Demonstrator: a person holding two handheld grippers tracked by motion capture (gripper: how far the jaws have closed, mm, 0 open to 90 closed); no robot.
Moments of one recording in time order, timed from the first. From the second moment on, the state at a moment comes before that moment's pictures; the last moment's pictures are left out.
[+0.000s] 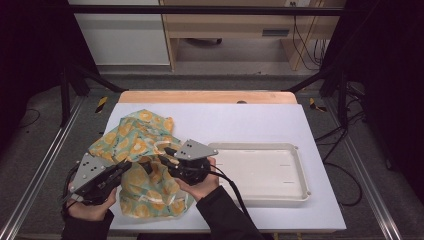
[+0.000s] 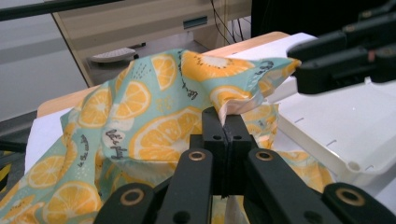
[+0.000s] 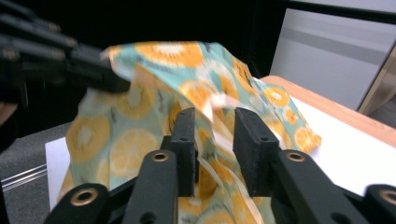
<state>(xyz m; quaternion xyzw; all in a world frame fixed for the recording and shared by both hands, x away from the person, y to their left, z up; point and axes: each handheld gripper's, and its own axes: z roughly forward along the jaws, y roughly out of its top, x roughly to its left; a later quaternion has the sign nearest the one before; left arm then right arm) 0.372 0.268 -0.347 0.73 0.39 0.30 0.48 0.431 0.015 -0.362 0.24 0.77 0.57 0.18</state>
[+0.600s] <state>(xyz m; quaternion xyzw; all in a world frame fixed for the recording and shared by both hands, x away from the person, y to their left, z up) 0.384 0.275 -0.341 0.72 0.40 0.28 0.49 0.414 0.008 -0.412 0.24 0.79 0.54 0.12</state>
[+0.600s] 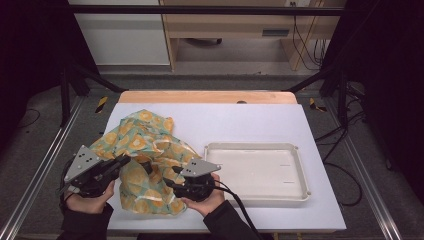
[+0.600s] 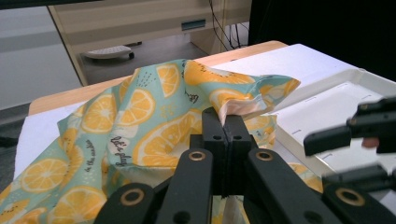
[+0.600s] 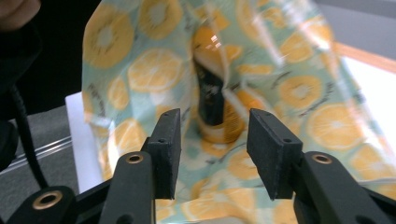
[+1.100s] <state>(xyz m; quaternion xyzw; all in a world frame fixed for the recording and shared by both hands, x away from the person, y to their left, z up) 0.391 0.281 -0.334 0.71 0.41 0.29 0.50 0.395 0.035 -0.429 0.21 0.81 0.55 0.08</state>
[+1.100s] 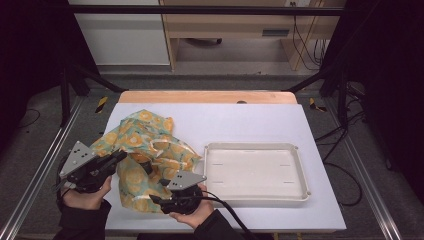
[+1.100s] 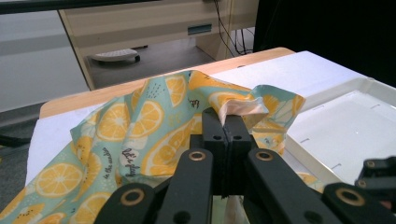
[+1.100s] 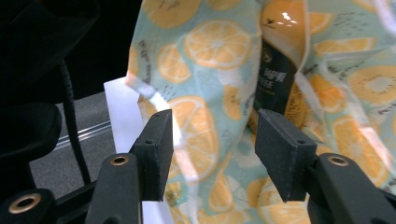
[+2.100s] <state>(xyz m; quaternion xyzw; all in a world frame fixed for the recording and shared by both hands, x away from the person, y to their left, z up) 0.475 0.294 -0.347 0.71 0.48 0.29 0.44 0.410 0.052 -0.437 0.22 0.82 0.52 0.09</state>
